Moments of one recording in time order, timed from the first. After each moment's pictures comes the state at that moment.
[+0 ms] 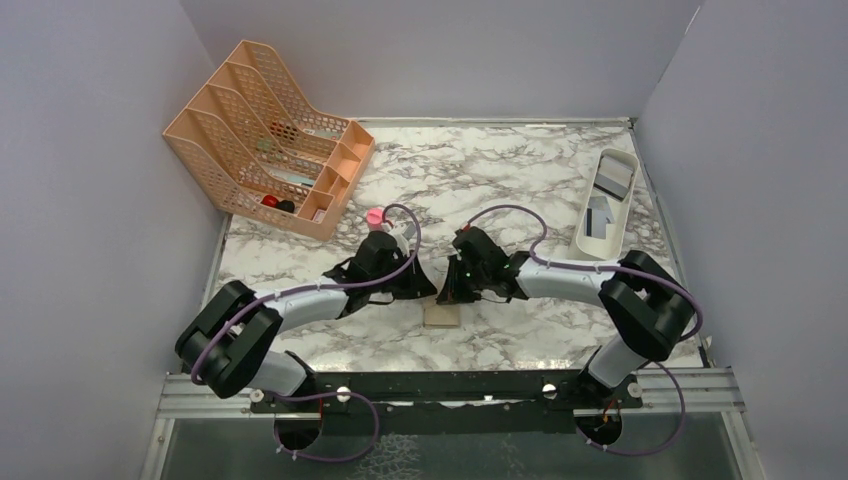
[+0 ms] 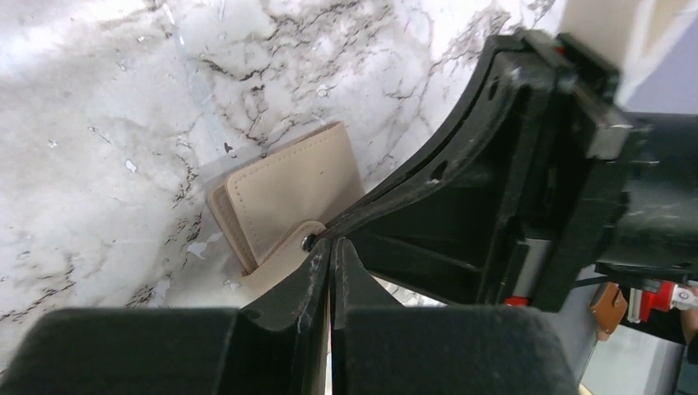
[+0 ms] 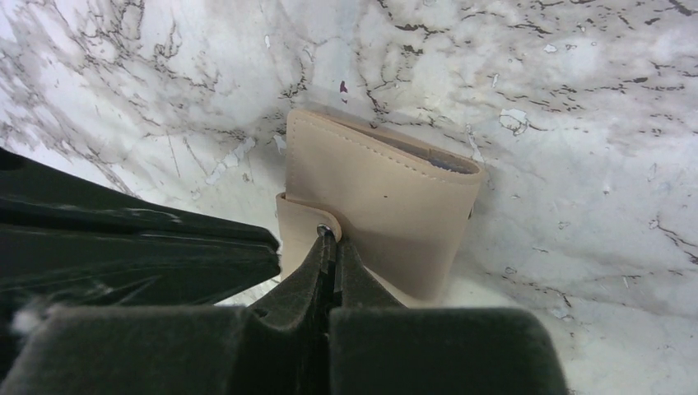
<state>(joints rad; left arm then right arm) -0.68 1.38 0.52 0.25 0.36 -0.74 0.84 1.61 0.80 -0.10 -0.14 0.84</state>
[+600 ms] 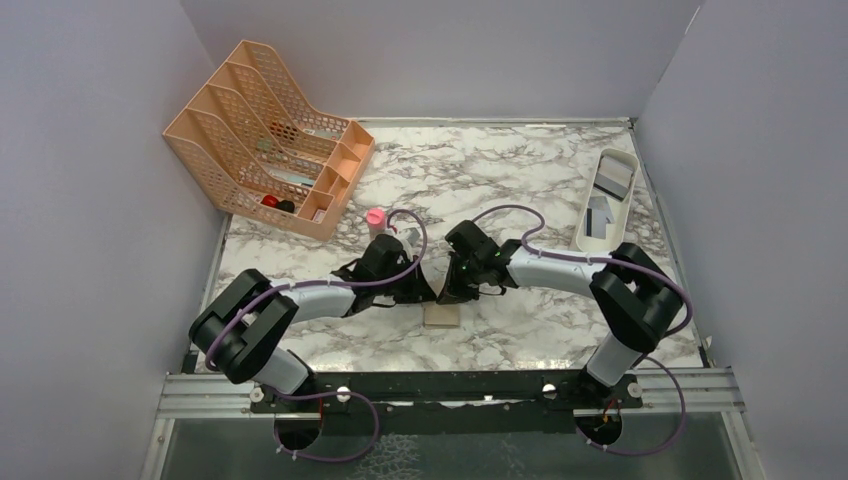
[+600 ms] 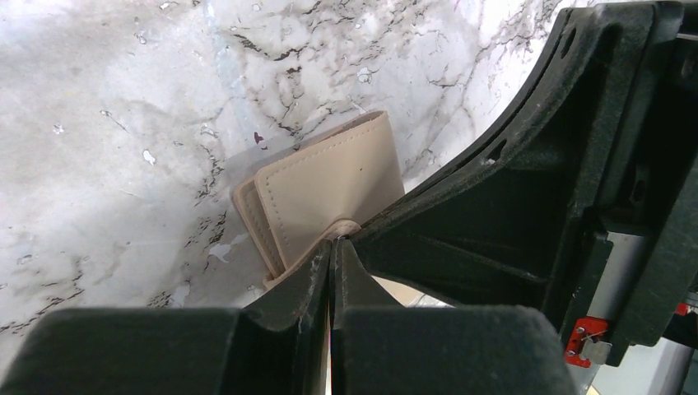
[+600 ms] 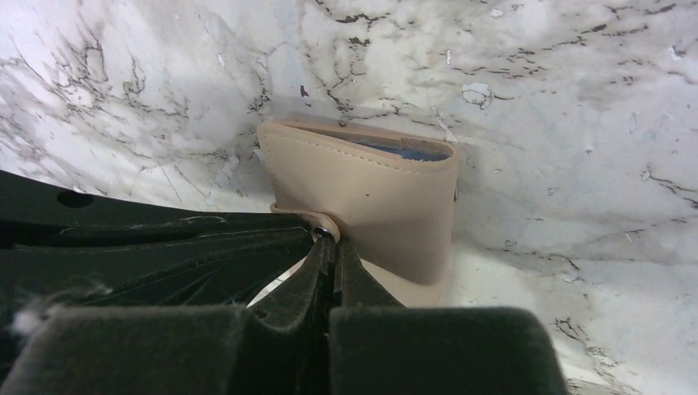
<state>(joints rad) -0.70 1.48 0.52 0.27 0.34 -0.73 0.84 1.69 0.93 -0.30 -0.13 0.99</state>
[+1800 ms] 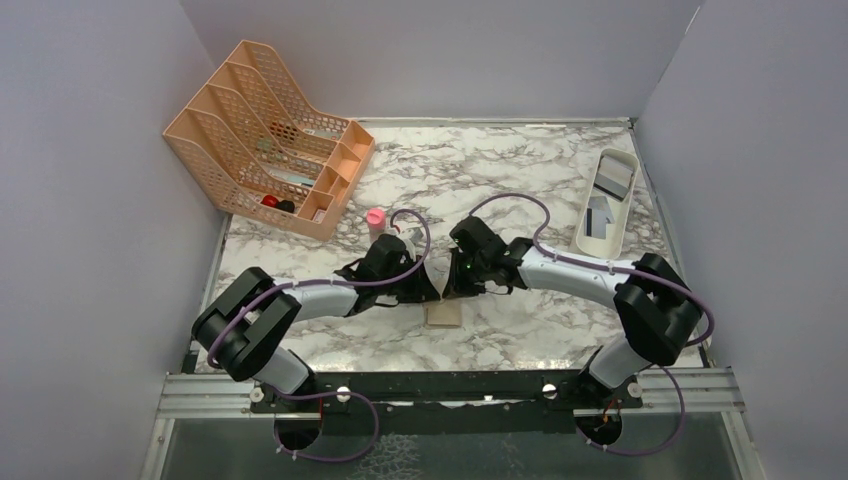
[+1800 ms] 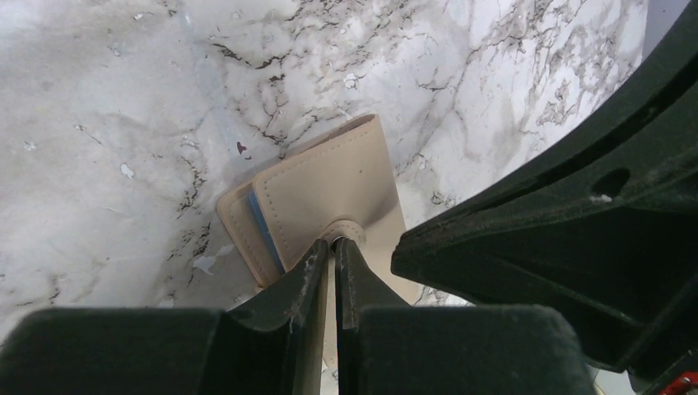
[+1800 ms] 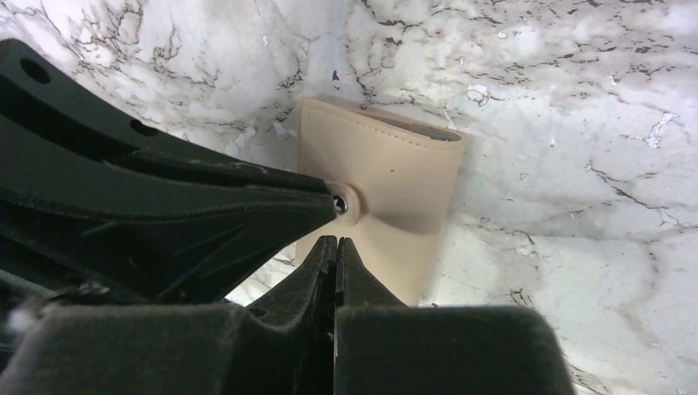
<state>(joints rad) -0.71 1.50 0.54 0.28 0.34 -0.73 0.84 1.58 0.94 -0.36 -0.09 0.83</state>
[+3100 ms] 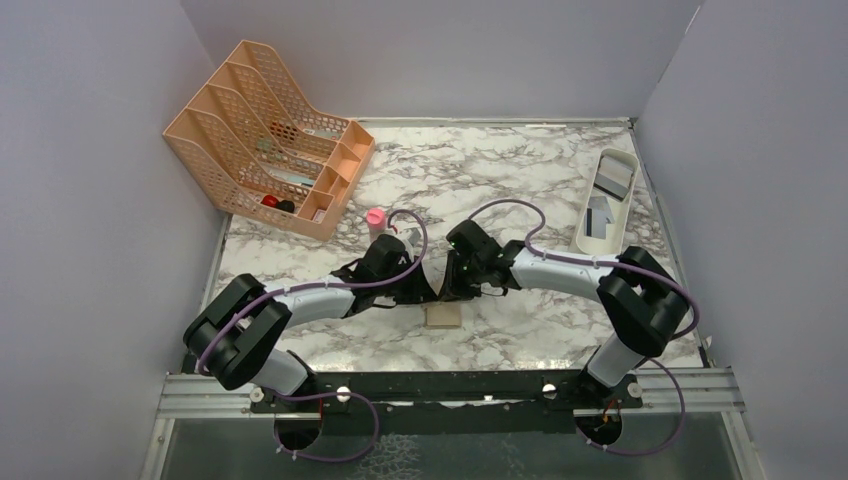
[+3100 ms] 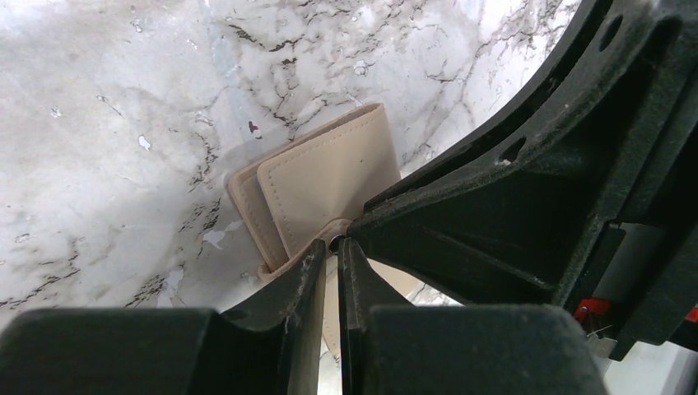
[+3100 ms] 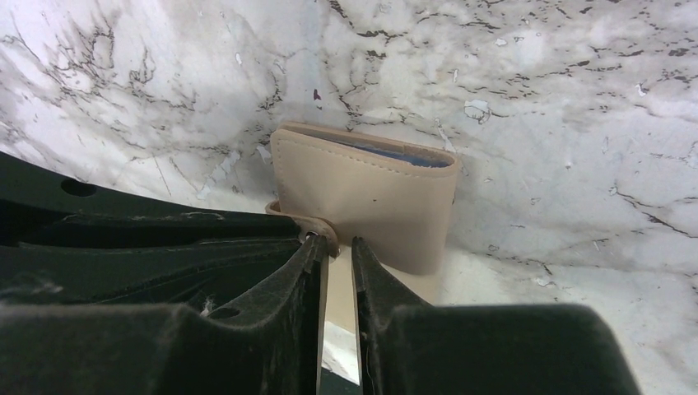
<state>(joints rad) -0.72 1.44 0.54 0.20 0.30 -0.74 0.84 1.65 0.93 -0.30 -0.11 0.91</state>
